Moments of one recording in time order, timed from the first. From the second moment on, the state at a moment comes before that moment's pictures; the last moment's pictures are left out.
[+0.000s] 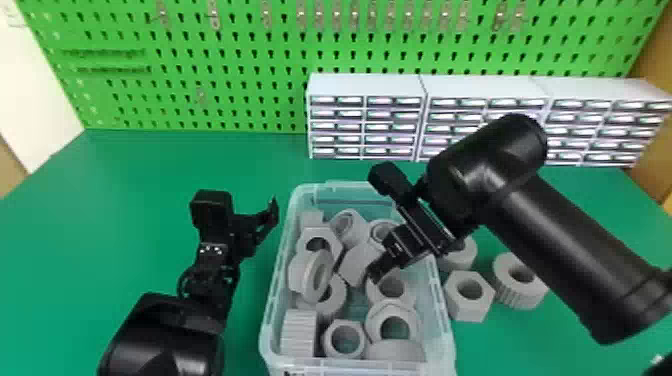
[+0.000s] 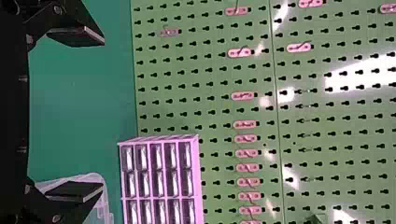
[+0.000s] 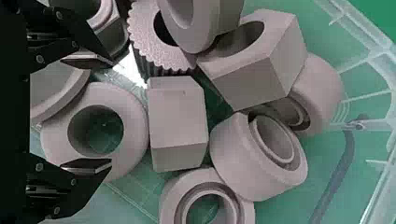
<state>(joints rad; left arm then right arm) -0.07 0.09 -0.14 -1.47 0.03 -0.02 0.10 -0.82 -0.17 0.71 -1.22 -0.43 1.49 0.36</state>
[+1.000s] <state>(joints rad) -0.09 0.09 -0.15 -1.47 0.02 -0.02 0.10 -0.83 -0.16 0.81 -1.10 -0.54 1.35 0.36</state>
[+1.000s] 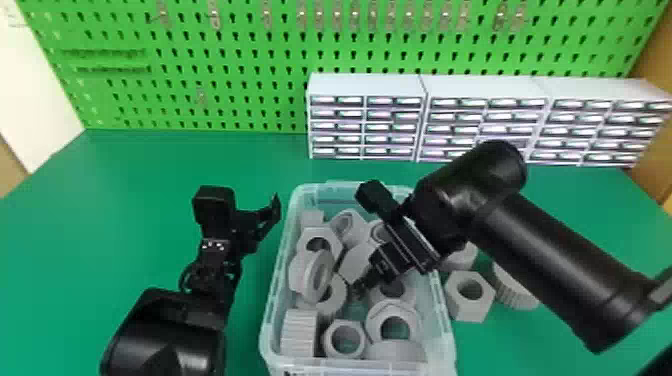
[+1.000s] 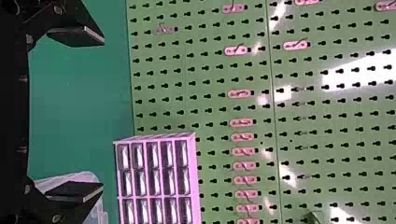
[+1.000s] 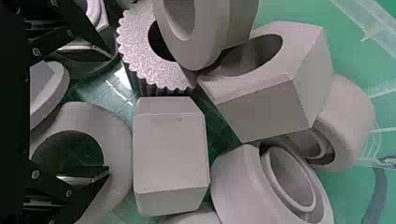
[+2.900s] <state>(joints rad) -0.09 0.10 -0.14 -1.47 0.03 -0.02 0.10 -0.83 -0.15 0.80 -1.05 -0.55 1.35 0.36</state>
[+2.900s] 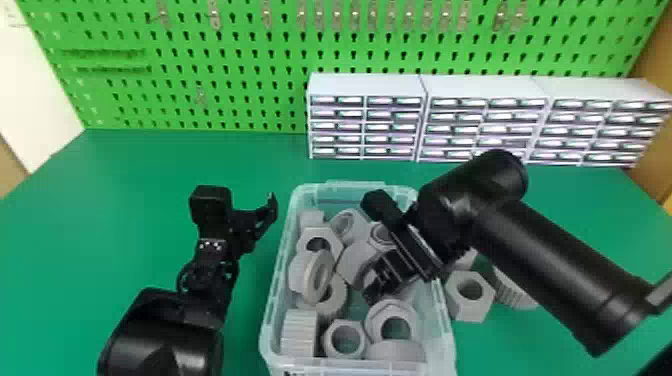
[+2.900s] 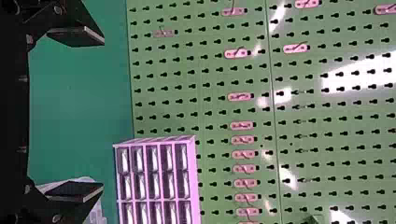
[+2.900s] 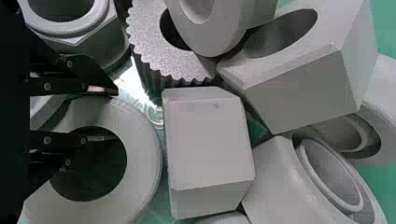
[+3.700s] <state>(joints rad) -0.08 0.10 -0.14 -1.47 0.03 -0.02 0.10 -0.85 -0.16 0.72 -1.22 -0.47 1.44 0.36</state>
